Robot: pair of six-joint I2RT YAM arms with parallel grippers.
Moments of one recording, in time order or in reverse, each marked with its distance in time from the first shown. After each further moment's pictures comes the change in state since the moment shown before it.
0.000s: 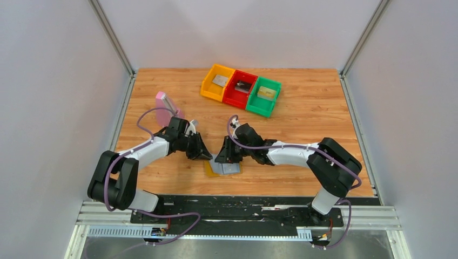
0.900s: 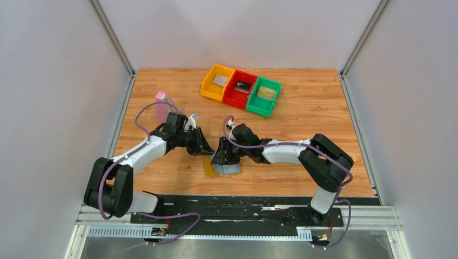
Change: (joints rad) left arm 0.000 -0.067 0.052 -0.028 0.064 0.007; right arm 0.002 0.094 0.040 0.010 -0.050 -0.018
